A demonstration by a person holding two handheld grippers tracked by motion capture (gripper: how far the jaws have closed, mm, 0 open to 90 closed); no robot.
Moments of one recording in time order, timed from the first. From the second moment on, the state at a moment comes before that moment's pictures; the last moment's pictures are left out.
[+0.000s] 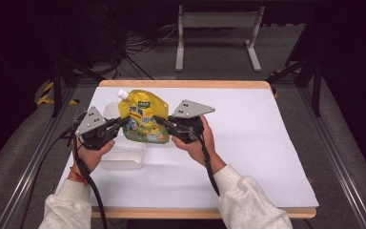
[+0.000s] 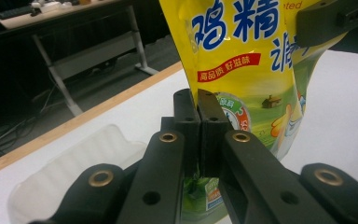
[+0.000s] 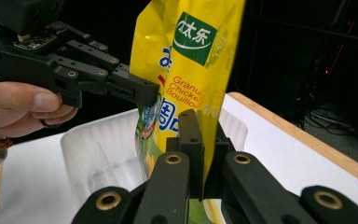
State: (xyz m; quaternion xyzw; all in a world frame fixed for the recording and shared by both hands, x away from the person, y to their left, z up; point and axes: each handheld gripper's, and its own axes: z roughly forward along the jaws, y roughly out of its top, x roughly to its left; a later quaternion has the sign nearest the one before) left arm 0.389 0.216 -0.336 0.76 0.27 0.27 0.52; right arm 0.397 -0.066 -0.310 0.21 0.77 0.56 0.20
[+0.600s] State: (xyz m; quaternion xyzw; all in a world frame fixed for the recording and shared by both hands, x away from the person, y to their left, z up) left arm 0.413 0.245 -0.348 0.75 0.31 0.28 0.52; right arm 0.428 -0.028 -0.323 0.21 0.77 0.57 0.19
